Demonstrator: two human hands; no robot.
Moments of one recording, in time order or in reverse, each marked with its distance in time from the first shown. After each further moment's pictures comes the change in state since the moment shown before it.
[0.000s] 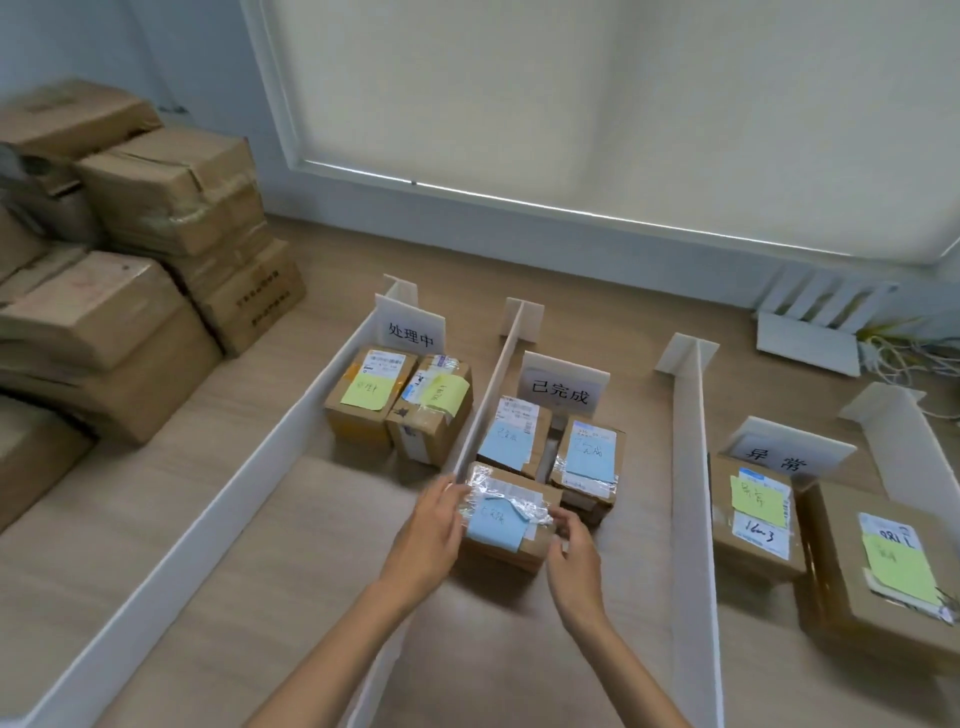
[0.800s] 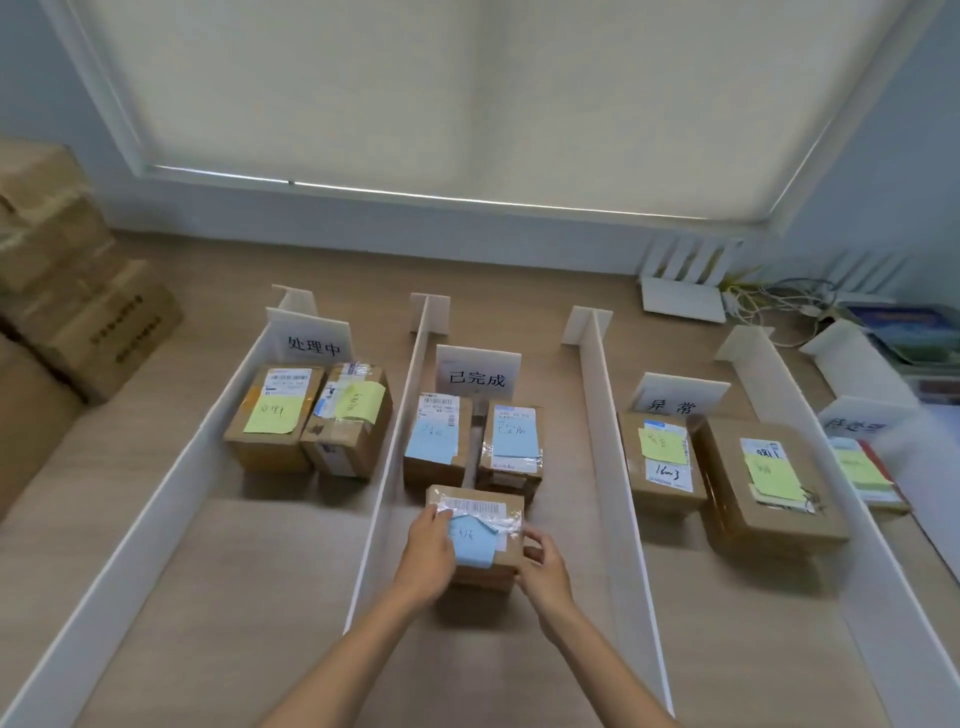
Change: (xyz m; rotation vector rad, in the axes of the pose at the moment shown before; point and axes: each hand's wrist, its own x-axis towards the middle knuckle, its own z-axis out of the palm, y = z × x) left_hand 0.008 0.040 0.052 -0.112 -0.319 -0.165; right_hand -0.012 0.042 -0.020 0.276 0.054 0.399
